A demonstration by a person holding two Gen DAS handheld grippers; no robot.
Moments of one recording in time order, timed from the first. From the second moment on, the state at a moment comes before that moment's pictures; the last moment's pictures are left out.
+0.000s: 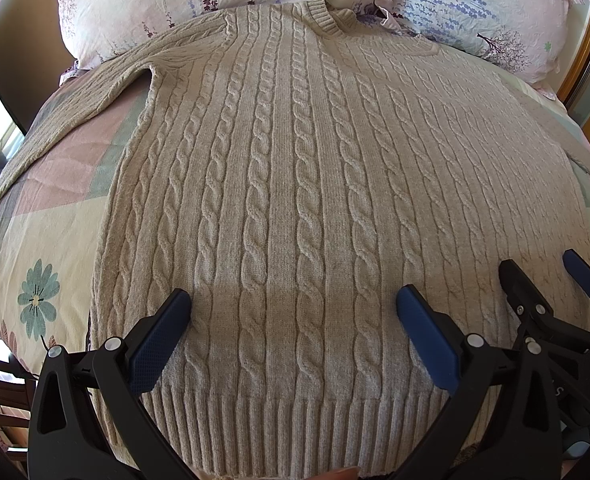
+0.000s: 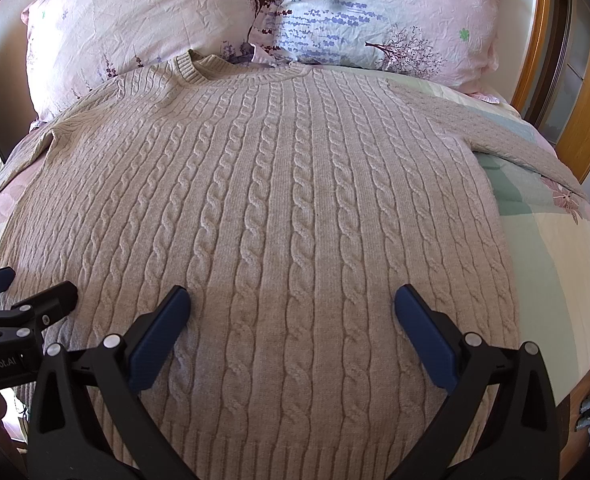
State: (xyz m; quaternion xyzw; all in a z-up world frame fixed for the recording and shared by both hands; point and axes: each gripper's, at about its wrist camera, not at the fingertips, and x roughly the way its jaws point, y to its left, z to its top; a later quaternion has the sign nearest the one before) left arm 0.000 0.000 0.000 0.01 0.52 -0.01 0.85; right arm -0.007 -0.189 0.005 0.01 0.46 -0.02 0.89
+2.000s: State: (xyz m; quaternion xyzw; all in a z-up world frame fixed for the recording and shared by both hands) left arm 0.055 0.320 0.016 -0.43 0.33 0.13 0.83; right arm 0.161 -0.219 0.102 0.12 0.35 0.20 0.91
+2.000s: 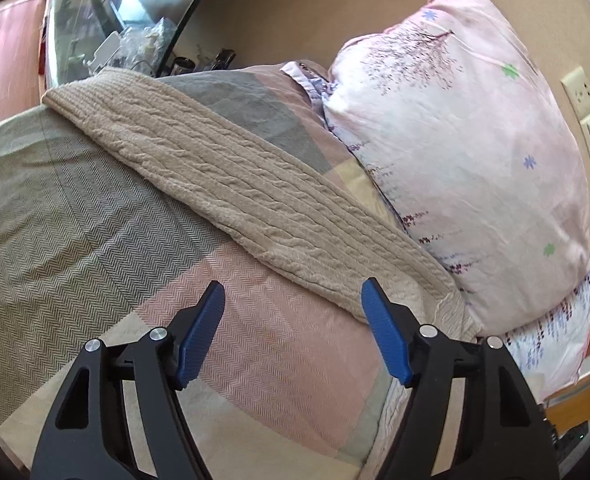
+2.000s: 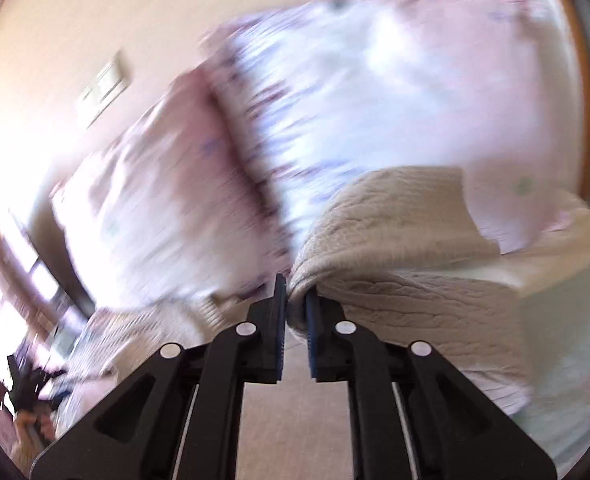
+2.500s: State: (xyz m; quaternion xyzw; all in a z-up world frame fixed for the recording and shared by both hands) left arm 0.058 0.405 -0.021 -0.58 0.26 0.18 0.75; right arm 0.147 -0.264 0.070 0.11 0.38 0.14 0.91
